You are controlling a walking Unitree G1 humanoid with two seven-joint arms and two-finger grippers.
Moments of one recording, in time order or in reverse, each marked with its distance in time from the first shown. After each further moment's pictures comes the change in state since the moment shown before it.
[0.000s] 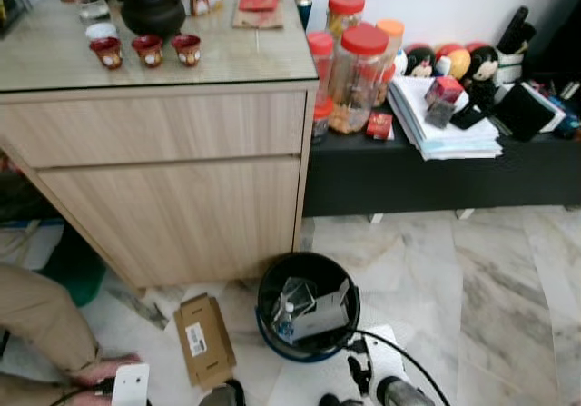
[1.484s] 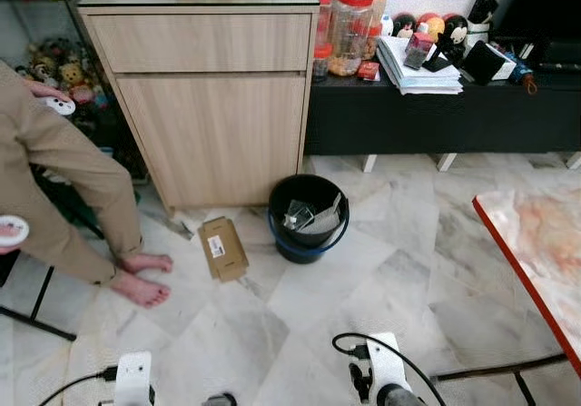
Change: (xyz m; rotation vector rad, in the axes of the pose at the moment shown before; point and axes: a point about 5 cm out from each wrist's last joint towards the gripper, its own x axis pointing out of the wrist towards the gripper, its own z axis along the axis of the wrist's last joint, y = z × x) left arm 0.001 -0.007 0.006 -0.012 -0.027 -0.016; right arm 0.000 -0.006 -0.001 0.038 0.000 -0.036
